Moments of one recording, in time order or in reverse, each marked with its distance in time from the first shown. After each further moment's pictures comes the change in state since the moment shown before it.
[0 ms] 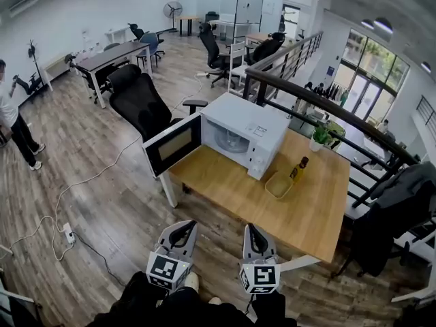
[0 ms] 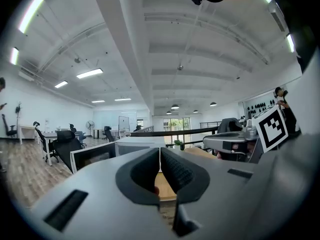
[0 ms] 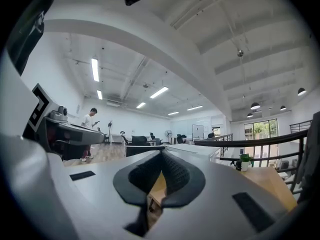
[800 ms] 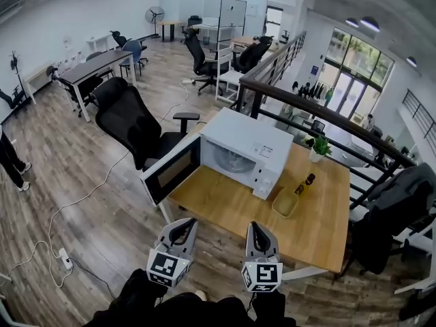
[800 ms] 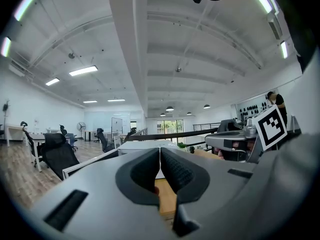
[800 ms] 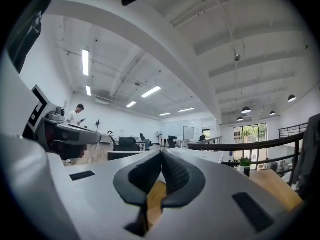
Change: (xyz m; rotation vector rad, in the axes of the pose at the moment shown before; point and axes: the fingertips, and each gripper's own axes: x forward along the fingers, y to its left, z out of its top) left arm 0.094 0.141 0.009 0.019 -0.029 -0.091; right arm 0.151 0.005 0.010 -0.005 -0.010 -0.125
